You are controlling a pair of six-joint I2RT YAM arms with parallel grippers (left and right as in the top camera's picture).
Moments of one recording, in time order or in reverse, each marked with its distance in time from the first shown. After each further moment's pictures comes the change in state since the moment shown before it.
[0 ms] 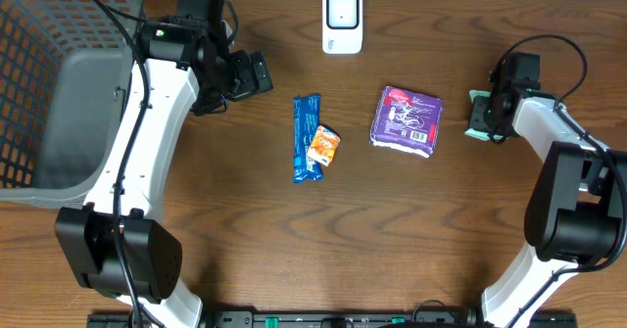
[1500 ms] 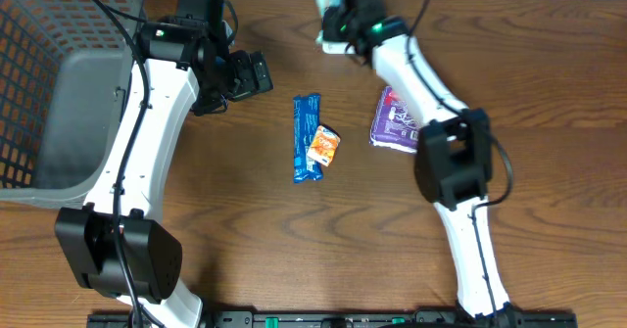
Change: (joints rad) left arm 0.000 0.000 0.000 0.000 0.000 0.000; right arm 0.542 0.547 1.010 -0.020 -0.100 0.280
